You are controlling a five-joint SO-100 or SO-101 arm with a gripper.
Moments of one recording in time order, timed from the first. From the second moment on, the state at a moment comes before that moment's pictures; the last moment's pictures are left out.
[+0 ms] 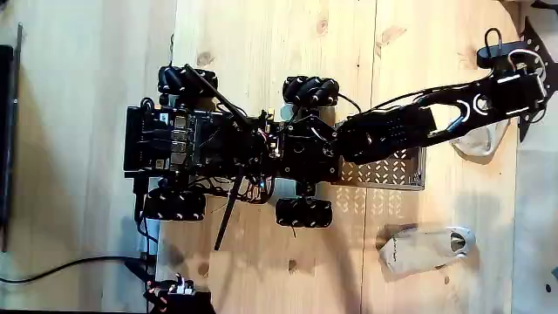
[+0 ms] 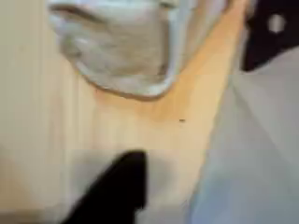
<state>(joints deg) -16.7 62.7 55.5 76.3 6.1</state>
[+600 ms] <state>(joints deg) -9.5 61.9 55.5 70.7 9.8</state>
